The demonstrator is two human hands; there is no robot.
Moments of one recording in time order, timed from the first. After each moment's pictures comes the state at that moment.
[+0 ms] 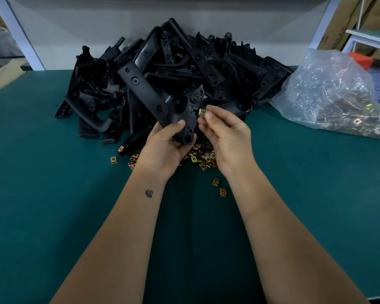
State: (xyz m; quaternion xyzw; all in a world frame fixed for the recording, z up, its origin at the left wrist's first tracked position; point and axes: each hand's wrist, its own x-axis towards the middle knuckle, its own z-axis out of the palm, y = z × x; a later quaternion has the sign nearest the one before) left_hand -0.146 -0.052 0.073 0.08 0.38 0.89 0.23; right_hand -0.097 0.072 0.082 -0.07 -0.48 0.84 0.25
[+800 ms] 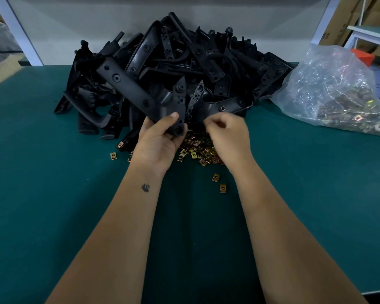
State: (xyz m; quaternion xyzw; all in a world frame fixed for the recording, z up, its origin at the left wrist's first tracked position) left_hand -0.147 -0.054 0.077 0.04 0.34 0.92 0.18; right_hand -0.098 0.080 0.080 -0.17 -0.81 0.50 0.25
